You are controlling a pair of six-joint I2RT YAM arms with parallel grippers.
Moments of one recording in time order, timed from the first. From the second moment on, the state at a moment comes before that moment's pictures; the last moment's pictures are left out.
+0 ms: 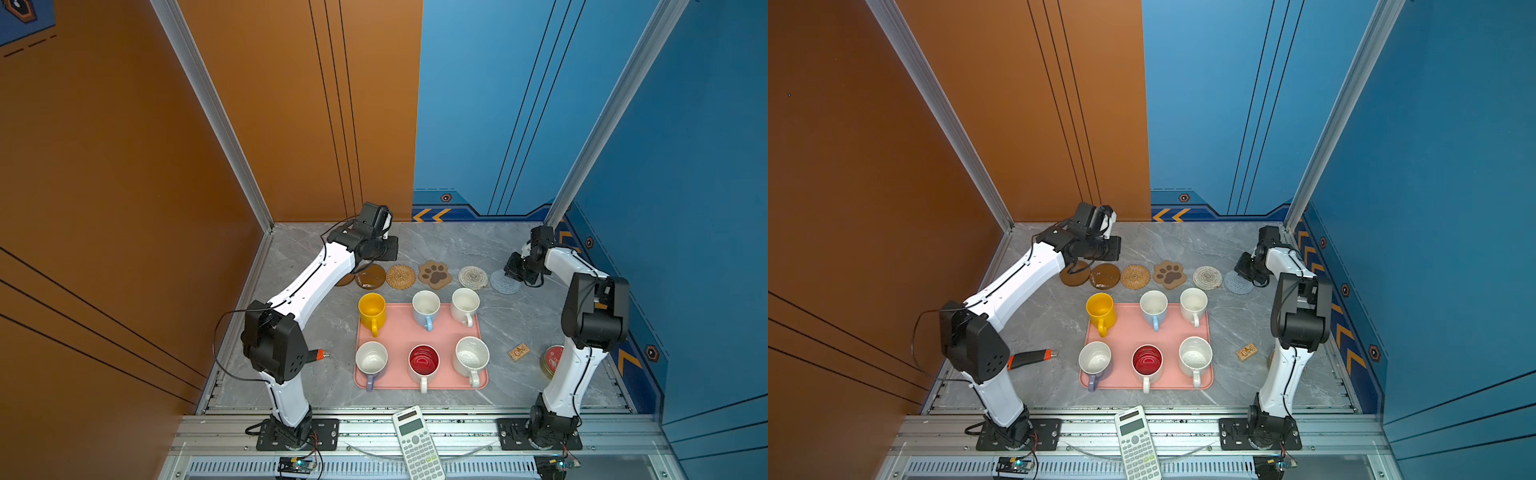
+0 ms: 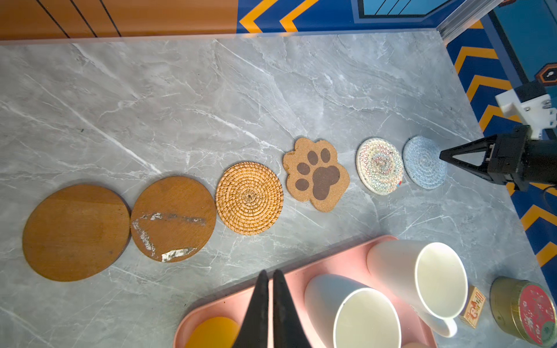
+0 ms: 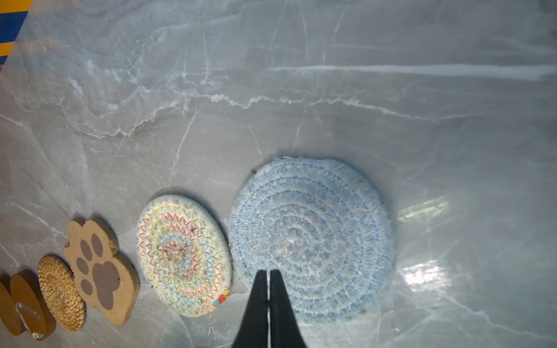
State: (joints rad) left arm -0.48 1.76 1.70 -0.75 0.04 -0.33; right arm -0.16 2.01 1.49 -0.65 -0.25 0.40
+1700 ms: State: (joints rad) left arm -0.51 1.52 1.43 -0.66 -0.11 -0.37; right arm -0.10 2.15 1.59 -0.67 -0.27 0.40
